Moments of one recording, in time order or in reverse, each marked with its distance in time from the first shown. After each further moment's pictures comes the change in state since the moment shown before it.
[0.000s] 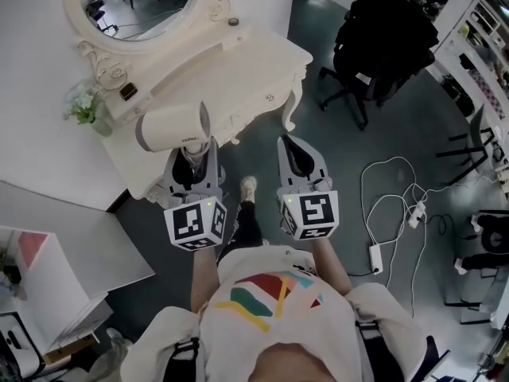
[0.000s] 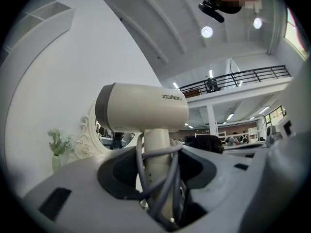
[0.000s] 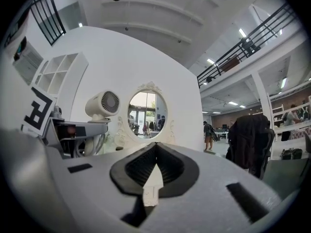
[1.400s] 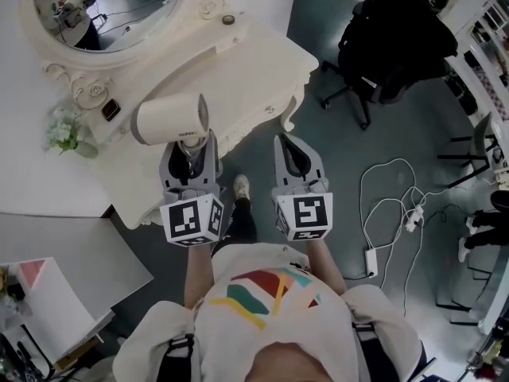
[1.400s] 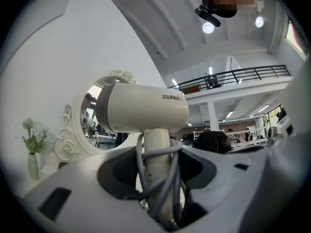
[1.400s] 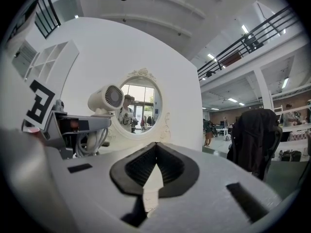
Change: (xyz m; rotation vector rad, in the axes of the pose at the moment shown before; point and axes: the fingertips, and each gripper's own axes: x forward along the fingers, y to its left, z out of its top) left arm 0.148 0.023 -0.033 0.005 0.020 -0.026; right arm 0.132 -0.056 -0.030 -0.015 0.064 -0.024
